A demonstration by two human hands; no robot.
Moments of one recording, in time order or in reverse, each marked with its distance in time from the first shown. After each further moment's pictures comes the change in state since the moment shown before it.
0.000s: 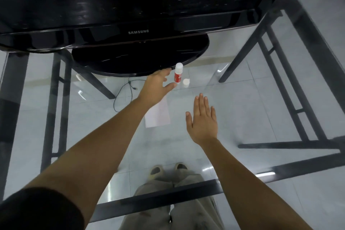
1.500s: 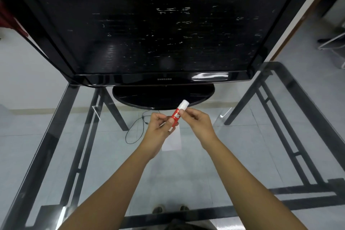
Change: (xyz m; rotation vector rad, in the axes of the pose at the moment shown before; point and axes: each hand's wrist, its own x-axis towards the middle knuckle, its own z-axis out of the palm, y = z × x) left_hand -0.120 0.052 -0.066 -1.048 0.158 -0.242; right_hand -0.022 -0.084 -0.147 1.233 -0.033 0.001
